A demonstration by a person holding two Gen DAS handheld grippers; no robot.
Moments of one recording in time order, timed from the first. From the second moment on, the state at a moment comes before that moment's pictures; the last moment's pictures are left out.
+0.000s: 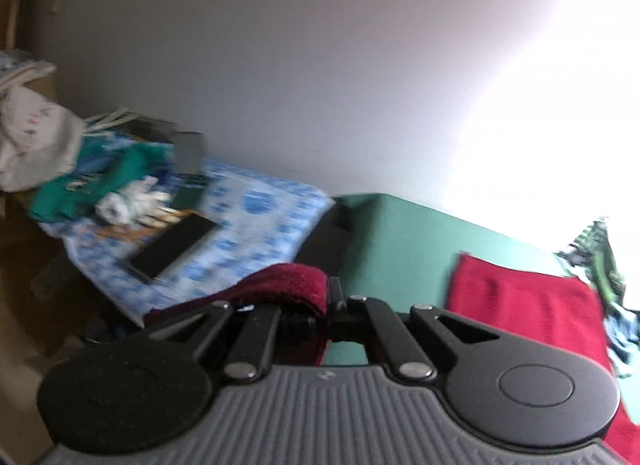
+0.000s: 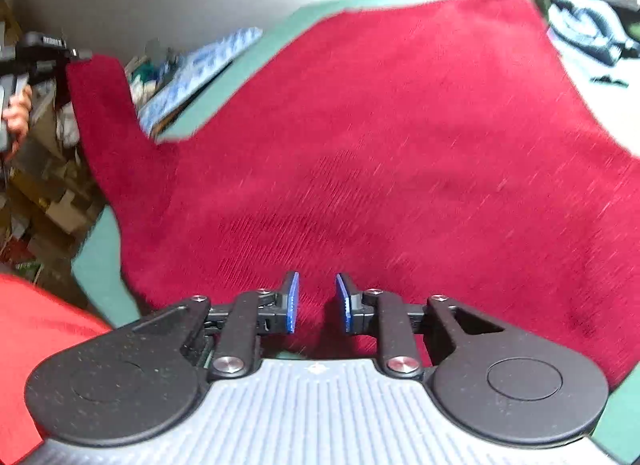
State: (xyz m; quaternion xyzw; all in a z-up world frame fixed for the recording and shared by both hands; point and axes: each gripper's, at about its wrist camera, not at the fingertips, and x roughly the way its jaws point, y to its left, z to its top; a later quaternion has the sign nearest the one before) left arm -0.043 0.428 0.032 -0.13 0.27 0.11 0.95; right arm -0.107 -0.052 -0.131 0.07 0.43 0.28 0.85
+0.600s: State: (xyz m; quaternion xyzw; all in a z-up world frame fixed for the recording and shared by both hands) left arm -0.019 0.154 -0.085 -0.04 0.40 -0.04 0.92; right arm -0.022 -0.096 -0.099 0.16 0.36 0.37 0.84
